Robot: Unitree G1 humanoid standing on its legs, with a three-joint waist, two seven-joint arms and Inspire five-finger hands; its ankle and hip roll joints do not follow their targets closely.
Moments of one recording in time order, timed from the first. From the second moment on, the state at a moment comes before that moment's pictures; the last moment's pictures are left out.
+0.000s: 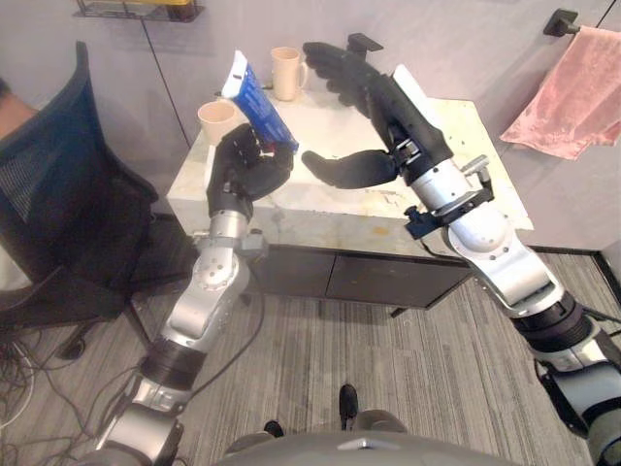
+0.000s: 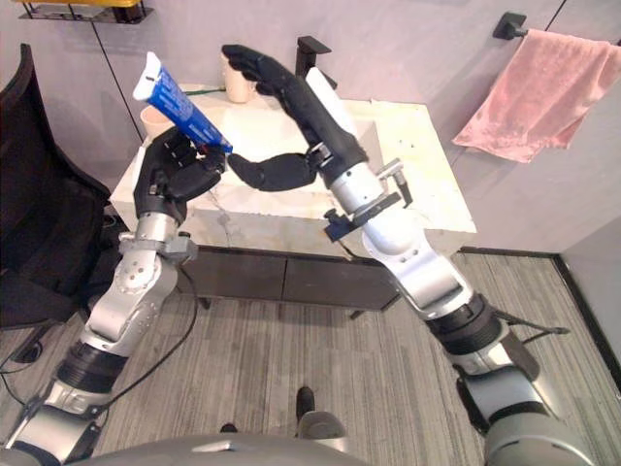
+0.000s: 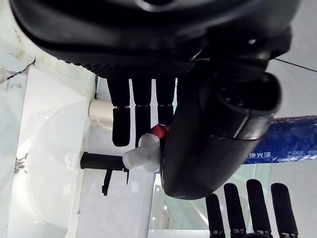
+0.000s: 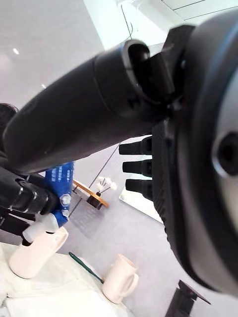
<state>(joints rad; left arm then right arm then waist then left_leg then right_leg) -0.30 0.35 -0.27 -0.12 -0.41 -0.06 0.40 -0.59 -0.66 0.41 -0.28 0.22 -0.02 -0.05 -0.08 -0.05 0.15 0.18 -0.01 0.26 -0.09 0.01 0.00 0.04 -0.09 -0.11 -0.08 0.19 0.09</state>
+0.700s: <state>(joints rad) -0.30 0.35 -0.28 -0.07 -0.41 -0.01 0.33 -0.66 -0.62 0.46 -0.27 0.33 0.08 0.03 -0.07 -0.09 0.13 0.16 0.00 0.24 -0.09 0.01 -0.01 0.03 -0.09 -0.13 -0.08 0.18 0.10</state>
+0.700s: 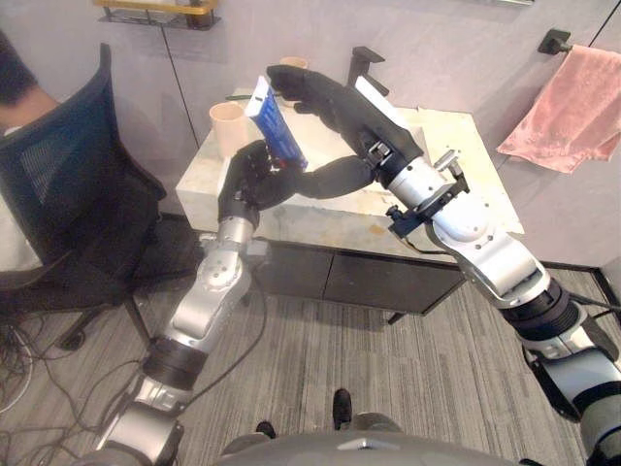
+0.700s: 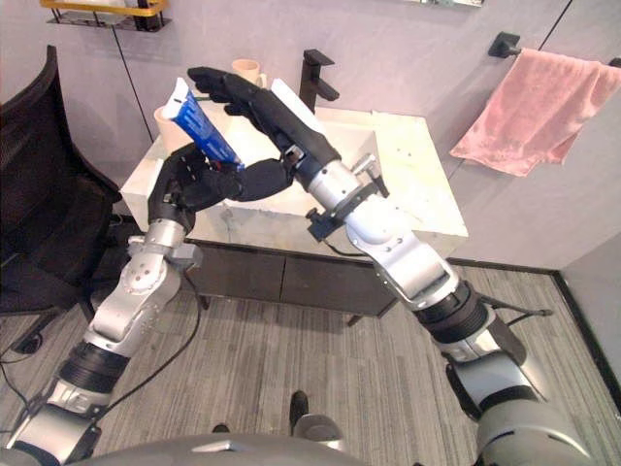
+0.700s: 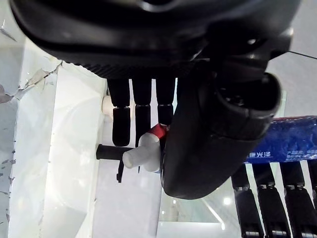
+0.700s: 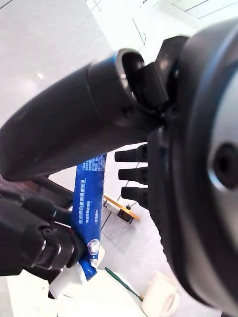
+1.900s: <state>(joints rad) -0.30 0.36 -0.32 -0.07 -0.38 0.00 0.33 -0.69 -0.61 0.48 -0.23 0.34 0.11 0.03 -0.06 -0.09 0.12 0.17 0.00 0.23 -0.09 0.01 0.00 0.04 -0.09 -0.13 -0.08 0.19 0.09</state>
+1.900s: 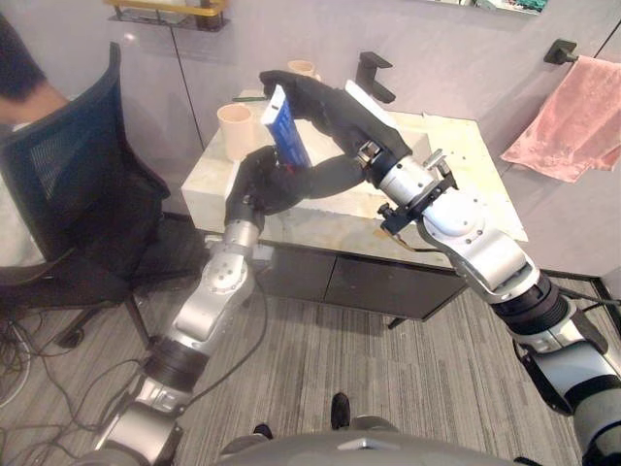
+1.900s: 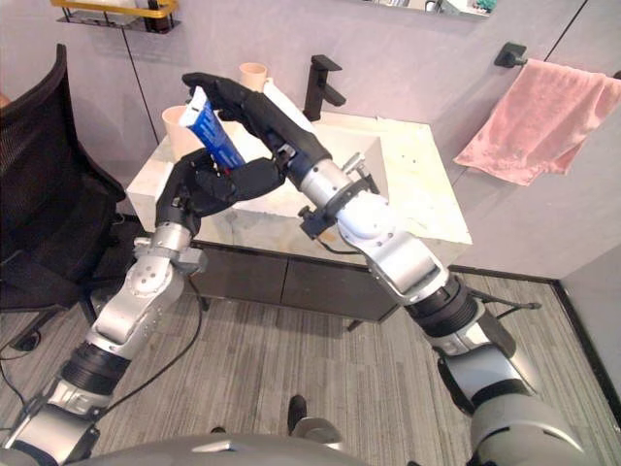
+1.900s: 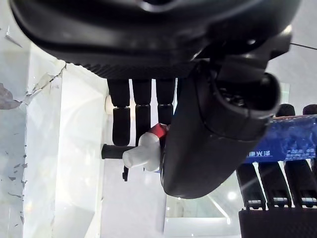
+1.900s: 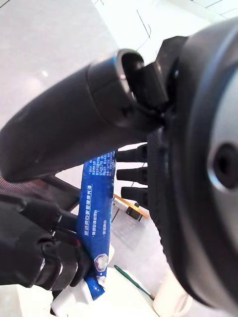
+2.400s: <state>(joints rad) -0.26 0.37 -0.32 0.00 -0.35 0.00 0.32 -0.69 -0.61 0.44 -0.23 0.36 0.11 0.02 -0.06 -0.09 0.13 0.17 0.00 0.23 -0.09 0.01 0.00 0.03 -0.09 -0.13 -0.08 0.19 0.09</state>
